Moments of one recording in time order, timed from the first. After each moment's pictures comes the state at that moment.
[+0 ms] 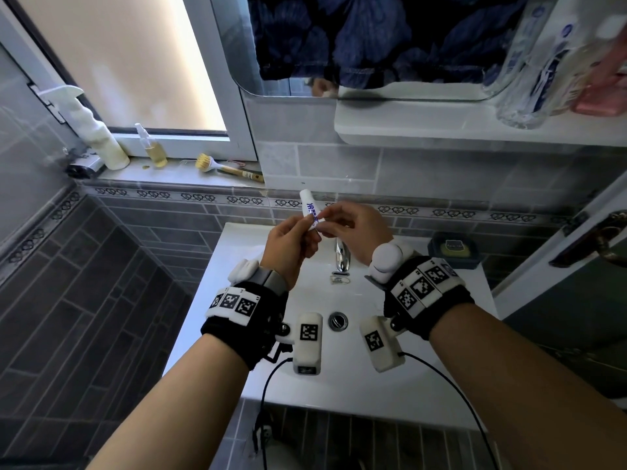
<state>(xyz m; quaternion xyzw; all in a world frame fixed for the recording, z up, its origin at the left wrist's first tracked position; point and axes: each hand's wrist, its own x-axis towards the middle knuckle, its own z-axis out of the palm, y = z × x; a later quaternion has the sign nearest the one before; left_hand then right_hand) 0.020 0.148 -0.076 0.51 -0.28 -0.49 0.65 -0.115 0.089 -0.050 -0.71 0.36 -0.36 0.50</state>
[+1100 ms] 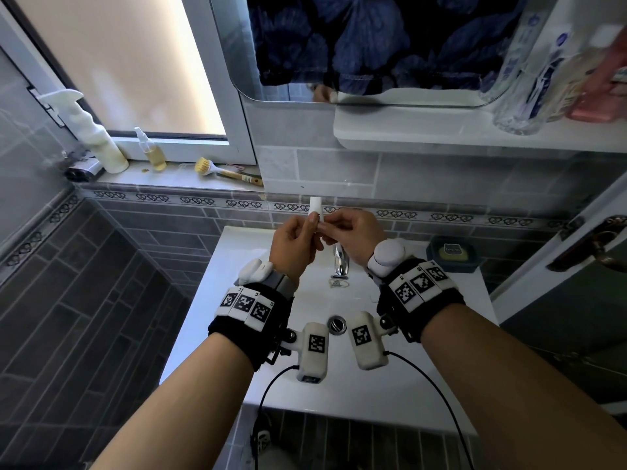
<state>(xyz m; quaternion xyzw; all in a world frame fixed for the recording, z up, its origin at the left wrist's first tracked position) 0.000 0.128 -0.090 0.60 -0.37 -0.38 0.59 -0.125 0.075 -0.074 -0.65 0.42 -0.36 0.52</state>
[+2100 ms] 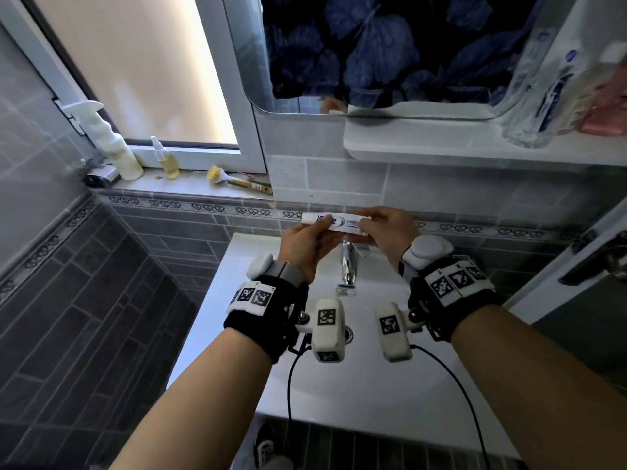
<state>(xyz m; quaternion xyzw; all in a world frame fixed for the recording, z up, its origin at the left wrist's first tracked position) -0.046 0.038 0.106 0.39 -0.32 -0.62 0.60 -0.207 0.023 0.110 -0.50 0.44 -0.56 0.49</state>
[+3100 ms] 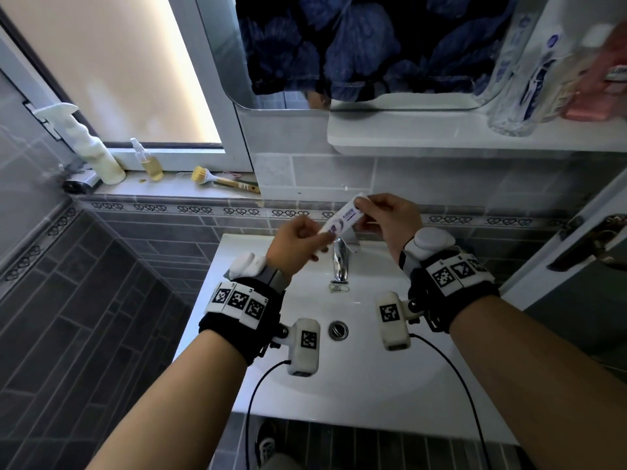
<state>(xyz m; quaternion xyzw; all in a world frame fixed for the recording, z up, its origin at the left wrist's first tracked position) -0.175 -0.045 0.119 0.46 -0.59 -0.45 0.49 -0.367 -0.067 0.130 -0.49 0.42 -0.62 0.44</state>
